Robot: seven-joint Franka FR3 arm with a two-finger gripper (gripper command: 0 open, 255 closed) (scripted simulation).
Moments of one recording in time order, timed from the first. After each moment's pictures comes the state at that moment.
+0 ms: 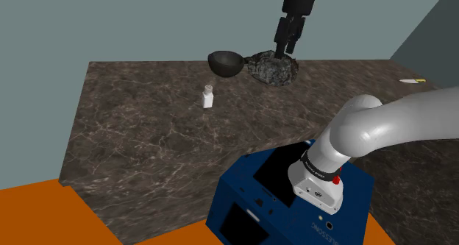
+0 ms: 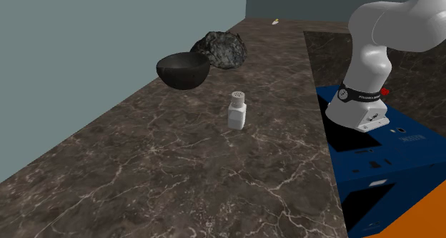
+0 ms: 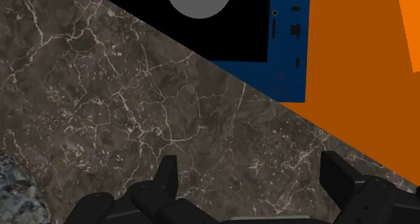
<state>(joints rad) -0.02 -0.75 0.03 -2.33 0.09 1.42 -0.07</state>
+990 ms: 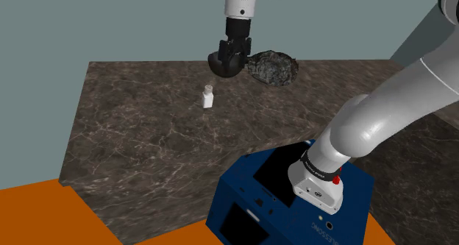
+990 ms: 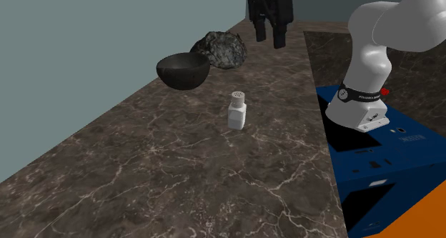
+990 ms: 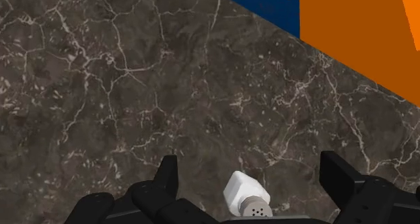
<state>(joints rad) -0.01 -0.28 0.12 -2.22 0.14 1.73 0.04</state>
